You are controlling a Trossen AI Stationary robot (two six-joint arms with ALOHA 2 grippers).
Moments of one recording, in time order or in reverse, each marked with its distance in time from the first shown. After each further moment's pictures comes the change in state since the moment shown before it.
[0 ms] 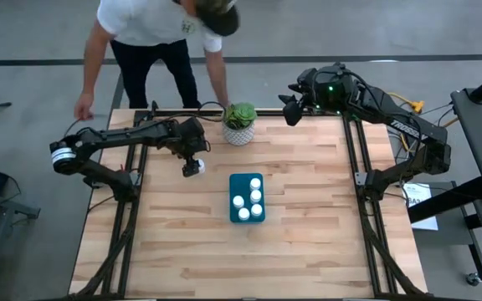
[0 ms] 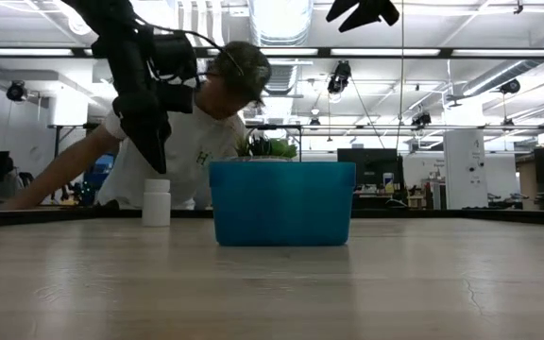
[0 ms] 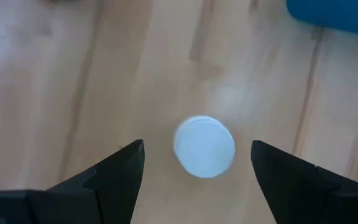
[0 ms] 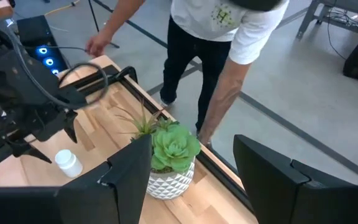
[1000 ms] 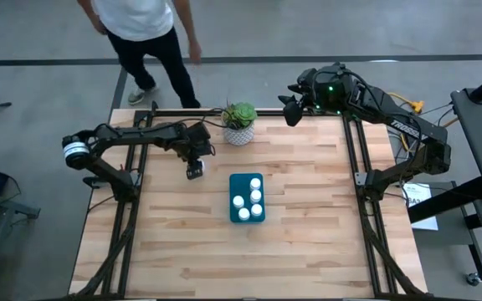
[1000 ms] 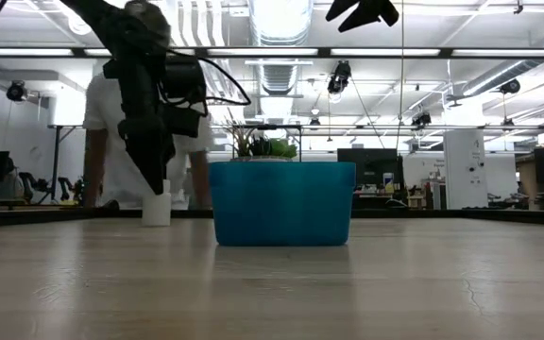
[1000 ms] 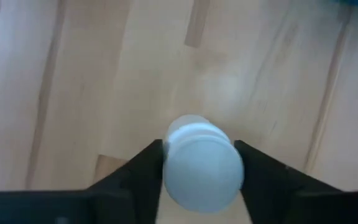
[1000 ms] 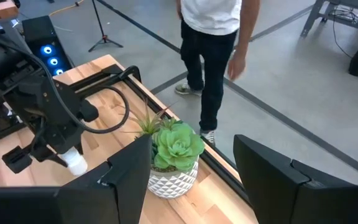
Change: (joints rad) left arm 0.002 0.128 -0.020 0.063 0.026 -0.003; right arm 0.000 0.000 0.000 -0.002 -0.016 0.006
